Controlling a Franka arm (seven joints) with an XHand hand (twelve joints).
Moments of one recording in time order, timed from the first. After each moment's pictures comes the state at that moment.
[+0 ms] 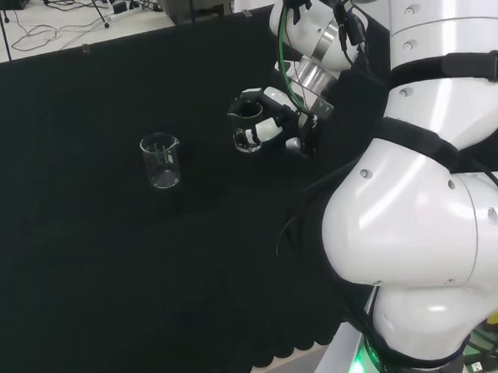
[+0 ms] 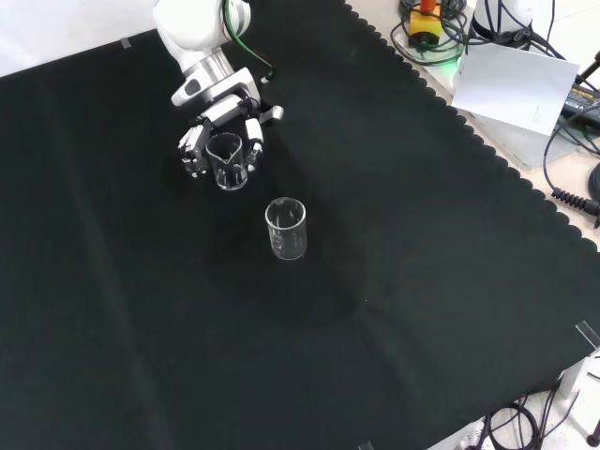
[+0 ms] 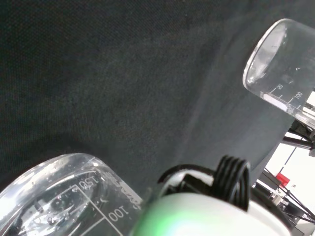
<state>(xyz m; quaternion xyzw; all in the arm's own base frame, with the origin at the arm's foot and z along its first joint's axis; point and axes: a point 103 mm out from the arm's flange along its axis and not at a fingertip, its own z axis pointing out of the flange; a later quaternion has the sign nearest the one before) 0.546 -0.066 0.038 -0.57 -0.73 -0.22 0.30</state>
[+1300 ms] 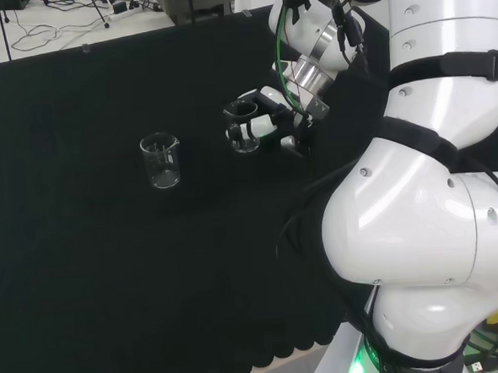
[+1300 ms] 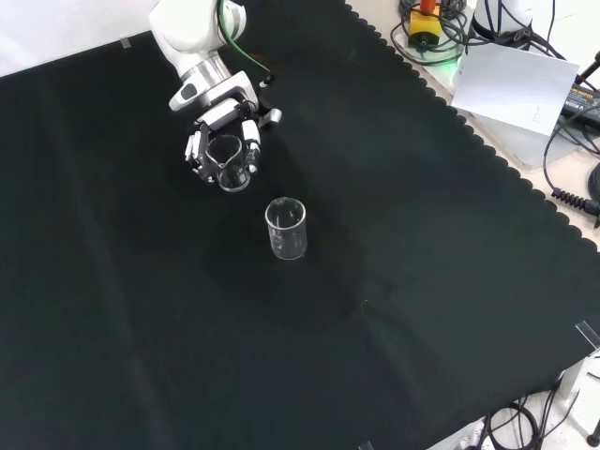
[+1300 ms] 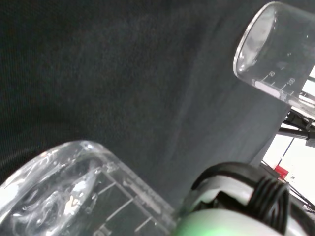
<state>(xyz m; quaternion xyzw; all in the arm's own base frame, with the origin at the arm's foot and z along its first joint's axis) 0.553 -0.059 0.040 -0.58 -0.72 -0.23 0.32</state>
